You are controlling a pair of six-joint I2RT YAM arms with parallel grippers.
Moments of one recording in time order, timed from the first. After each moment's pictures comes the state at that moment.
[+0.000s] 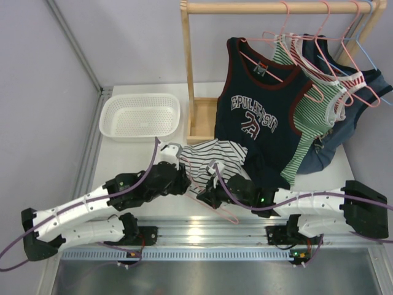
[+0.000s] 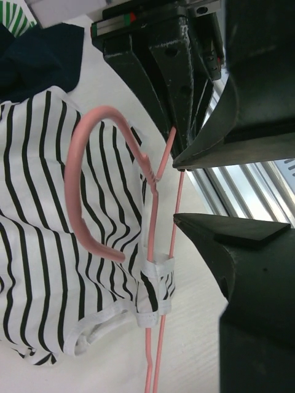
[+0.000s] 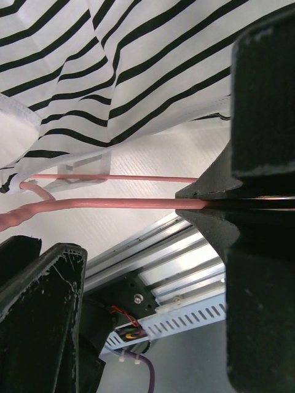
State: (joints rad) left arm -1.13 0.87 0.87 -0.71 -0.37 -0.72; right arm 1.24 1.19 0.49 0.34 0.04 0.42
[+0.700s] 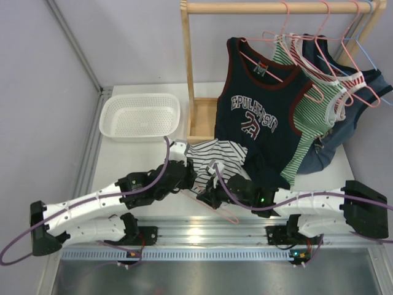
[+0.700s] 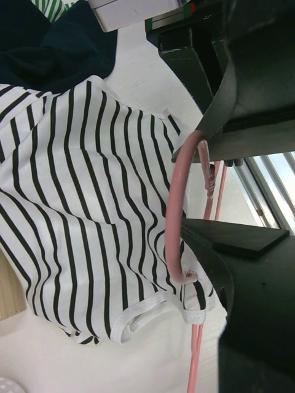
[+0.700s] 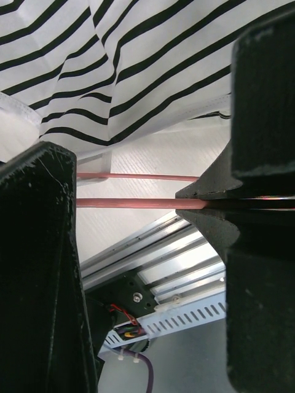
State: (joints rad) left arm -1.15 0.95 0.85 -0.54 -0.48 -0.65; right arm 1.23 1.19 0.49 0.35 0.04 0.42
